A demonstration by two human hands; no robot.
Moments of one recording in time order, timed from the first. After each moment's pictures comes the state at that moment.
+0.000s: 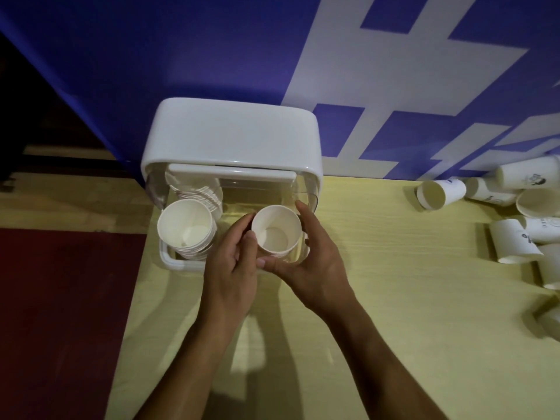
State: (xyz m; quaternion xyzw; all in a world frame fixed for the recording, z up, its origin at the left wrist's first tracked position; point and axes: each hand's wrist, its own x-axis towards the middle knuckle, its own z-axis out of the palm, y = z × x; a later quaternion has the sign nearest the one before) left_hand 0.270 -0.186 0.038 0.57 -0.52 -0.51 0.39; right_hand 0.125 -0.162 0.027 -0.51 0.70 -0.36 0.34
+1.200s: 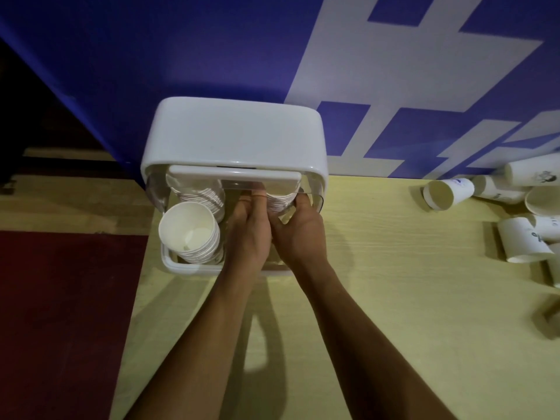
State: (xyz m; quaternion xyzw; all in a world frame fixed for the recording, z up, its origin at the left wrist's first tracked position) left_hand 0.232 -0.251 0.017 0.68 -0.44 -0.48 0.33; right_hand 0.149 -0.232 0.010 -0.43 0.78 -0.35 0.29
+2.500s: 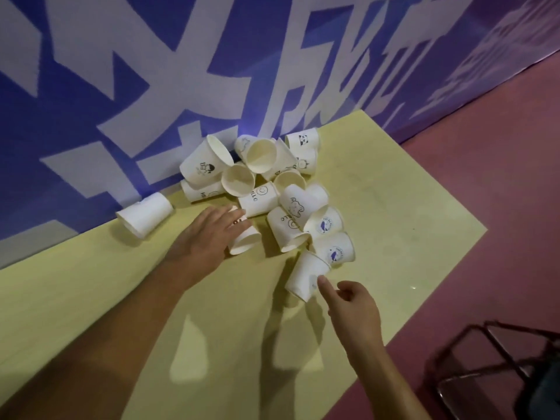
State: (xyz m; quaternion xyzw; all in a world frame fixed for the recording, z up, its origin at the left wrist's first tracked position) left_hand -0.223 -0.185 -0.063 0.07 -1.00 0.04 0.01; right_hand -0.306 0.106 0.008 0.07 0.89 -0.38 0.24
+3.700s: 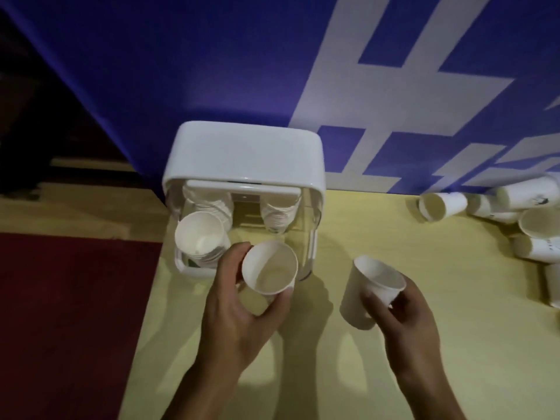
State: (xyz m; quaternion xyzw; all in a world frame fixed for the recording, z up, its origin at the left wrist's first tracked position) left_hand 0.290 -0.143 0.053 0.55 -0.62 -0.39 0.41; right_hand 0.071 -0.071 0.067 -0.30 0.75 -0.46 0.36
